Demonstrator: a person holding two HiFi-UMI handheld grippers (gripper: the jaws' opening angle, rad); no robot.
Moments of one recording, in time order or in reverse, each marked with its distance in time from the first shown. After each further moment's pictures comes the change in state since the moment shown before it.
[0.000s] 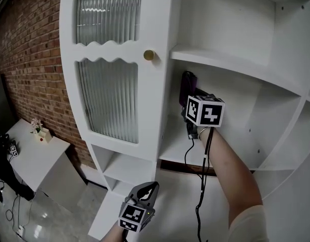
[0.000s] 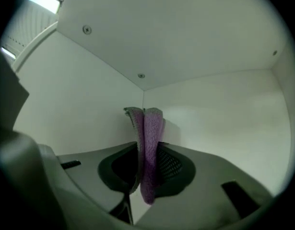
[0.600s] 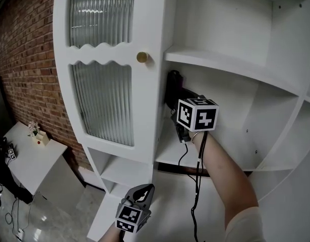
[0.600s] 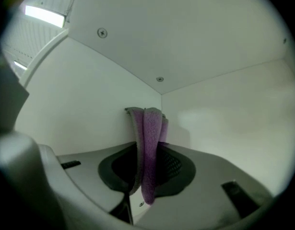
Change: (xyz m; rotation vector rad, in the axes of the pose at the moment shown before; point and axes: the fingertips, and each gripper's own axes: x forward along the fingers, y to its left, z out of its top) left arm 0.002 0.009 -0.015 -0.003 0.045 0.005; right arm 0.003 0.044 0.005 0.021 -0.052 0.173
